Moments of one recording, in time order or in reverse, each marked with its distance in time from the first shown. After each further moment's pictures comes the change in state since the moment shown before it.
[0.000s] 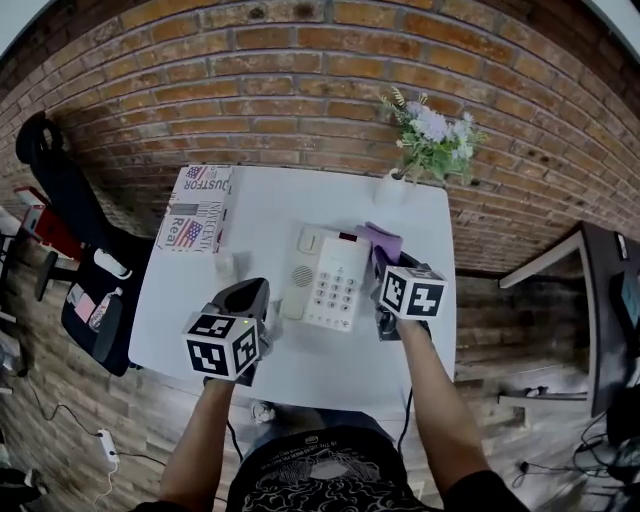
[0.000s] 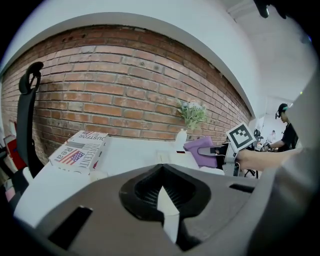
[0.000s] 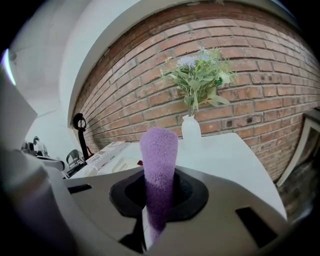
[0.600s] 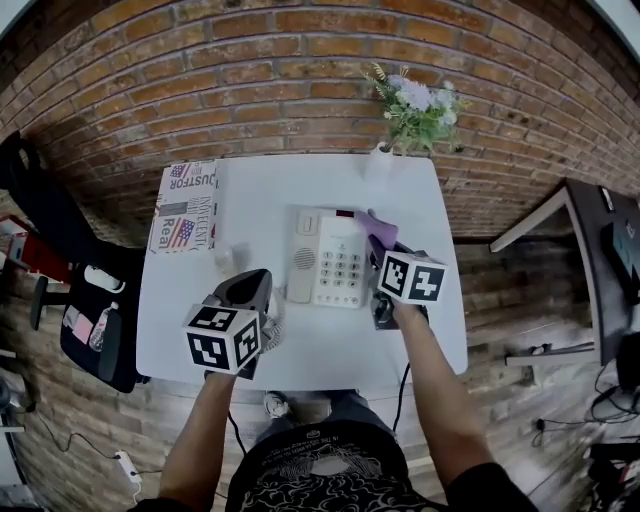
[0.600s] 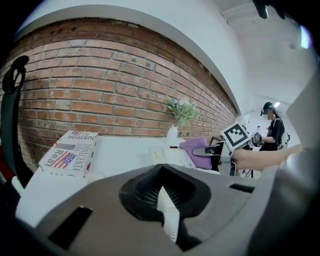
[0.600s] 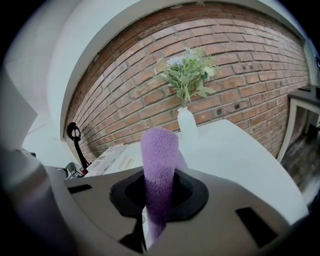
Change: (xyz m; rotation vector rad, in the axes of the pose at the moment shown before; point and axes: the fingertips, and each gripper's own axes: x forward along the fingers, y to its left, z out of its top) left arm -0.006 0.005 -0.008 0.071 0.033 -0.140; right arm -0.013 0.019 -0.029 0.153 -0.014 -0.054
